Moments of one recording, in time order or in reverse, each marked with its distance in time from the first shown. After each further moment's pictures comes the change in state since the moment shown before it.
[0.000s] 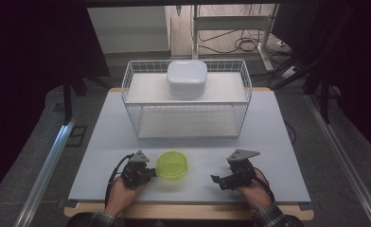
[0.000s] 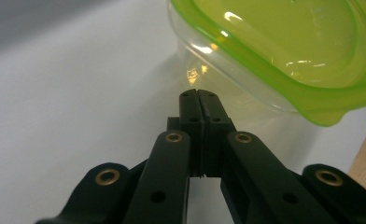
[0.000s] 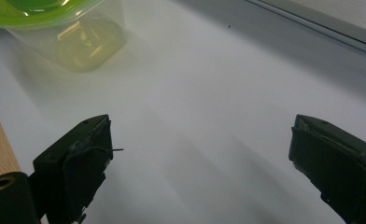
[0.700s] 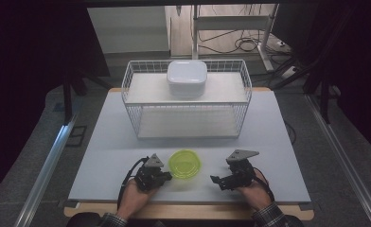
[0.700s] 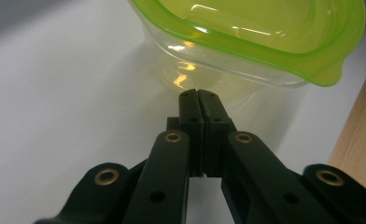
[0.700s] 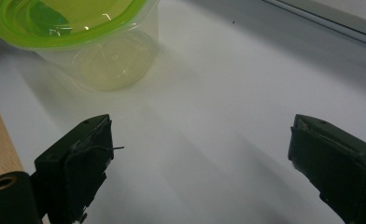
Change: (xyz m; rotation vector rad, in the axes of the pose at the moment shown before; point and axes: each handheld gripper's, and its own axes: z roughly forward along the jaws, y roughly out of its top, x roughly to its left) left arm -0.027 0.010 0.019 -0.009 -0.036 0.058; right arm -0.001 -0.001 0.002 0.008 0.016 0.008
